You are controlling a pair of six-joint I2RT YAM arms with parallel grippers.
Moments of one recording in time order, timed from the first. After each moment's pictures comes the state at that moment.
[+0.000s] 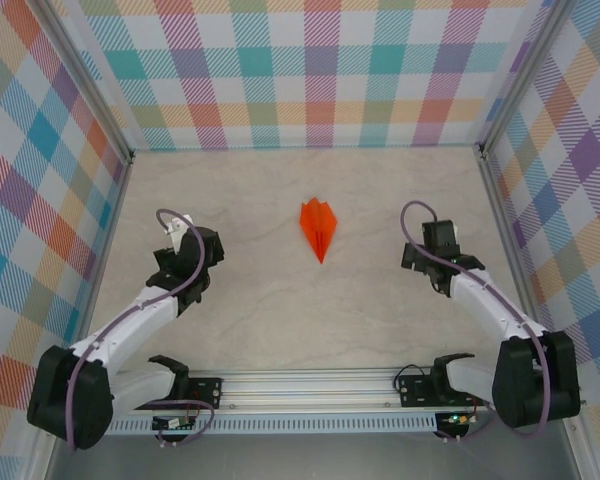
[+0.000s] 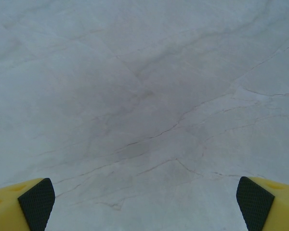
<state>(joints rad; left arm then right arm) -0.34 1.13 0.59 -0.16 -0.67 -0.40 0.17 1.18 0.59 -0.35 0.30 0.29</state>
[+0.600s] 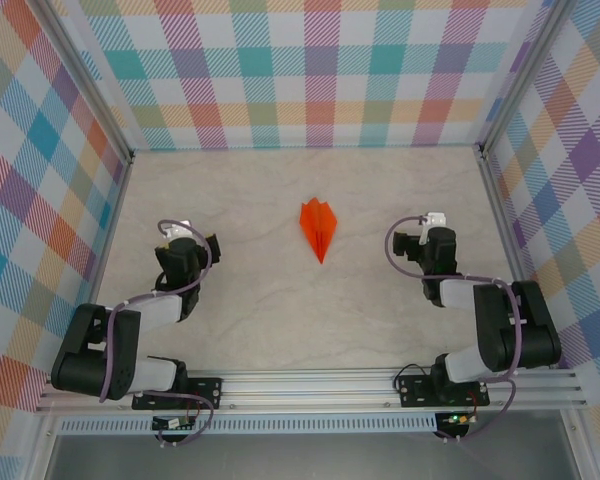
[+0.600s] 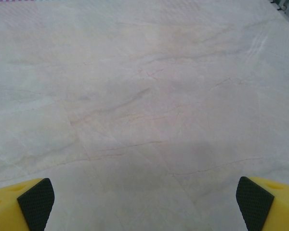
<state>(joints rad) -0.14 1.35 0.35 0.58 -0.37 -0.18 0.08 1.47 0.40 0.59 0.10 0.06</state>
